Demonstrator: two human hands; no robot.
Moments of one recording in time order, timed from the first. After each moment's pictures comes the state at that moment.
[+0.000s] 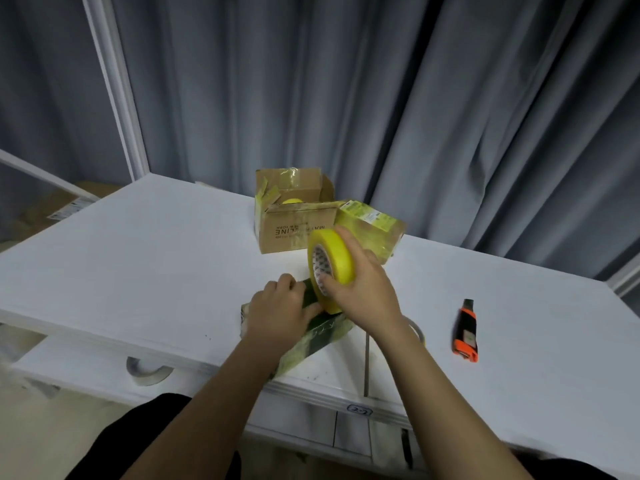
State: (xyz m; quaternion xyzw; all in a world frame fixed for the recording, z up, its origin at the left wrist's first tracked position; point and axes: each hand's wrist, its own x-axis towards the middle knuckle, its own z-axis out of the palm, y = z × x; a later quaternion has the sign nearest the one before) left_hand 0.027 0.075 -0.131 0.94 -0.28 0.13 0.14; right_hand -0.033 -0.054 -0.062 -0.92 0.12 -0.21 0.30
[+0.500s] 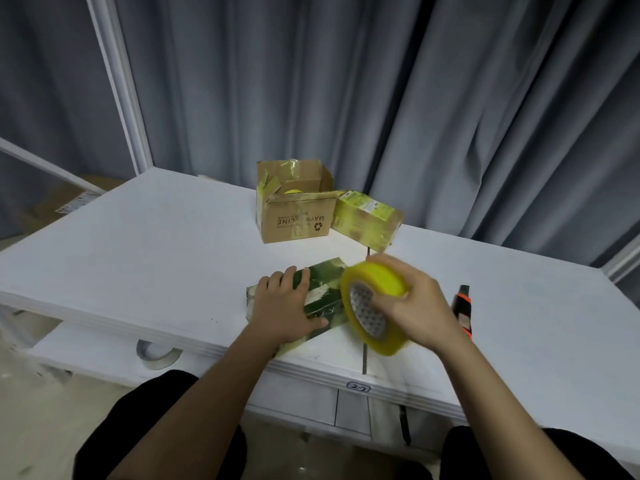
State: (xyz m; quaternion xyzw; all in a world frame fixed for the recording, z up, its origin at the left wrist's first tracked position) left_hand 0.020 0.079 -0.143 0.95 -0.32 0.05 0.03; right_hand -0.114 -0.082 -0.043 -0.90 0.13 -0.15 0.39
